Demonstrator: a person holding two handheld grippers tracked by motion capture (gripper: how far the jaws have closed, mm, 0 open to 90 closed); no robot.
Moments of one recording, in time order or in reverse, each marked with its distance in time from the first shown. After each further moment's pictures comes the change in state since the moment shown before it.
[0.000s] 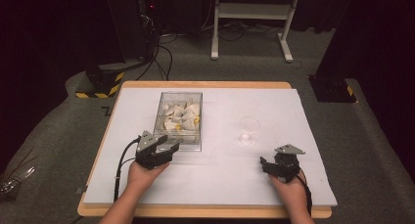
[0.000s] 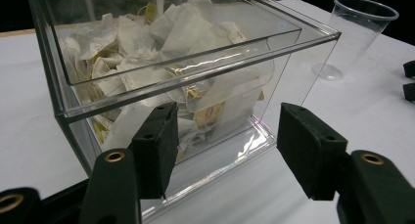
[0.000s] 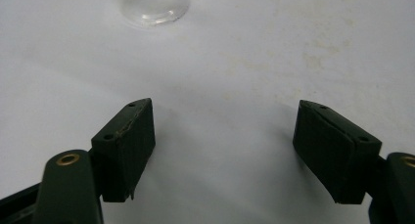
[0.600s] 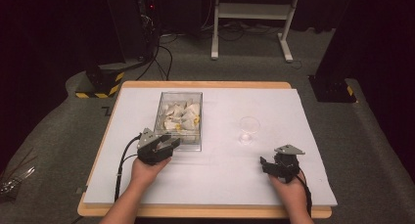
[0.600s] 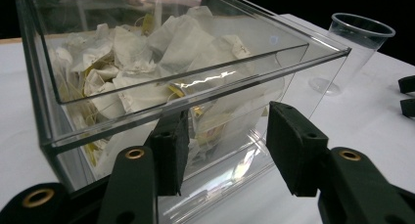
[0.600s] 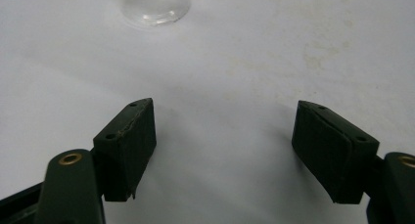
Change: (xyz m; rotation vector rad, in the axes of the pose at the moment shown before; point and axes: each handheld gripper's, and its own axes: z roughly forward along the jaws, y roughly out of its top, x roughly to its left) left arm 0.007 -0.002 0.013 -0.059 -0.035 -0.017; right arm 0.001 0.000 0.000 -0.006 -0.004 -0.004
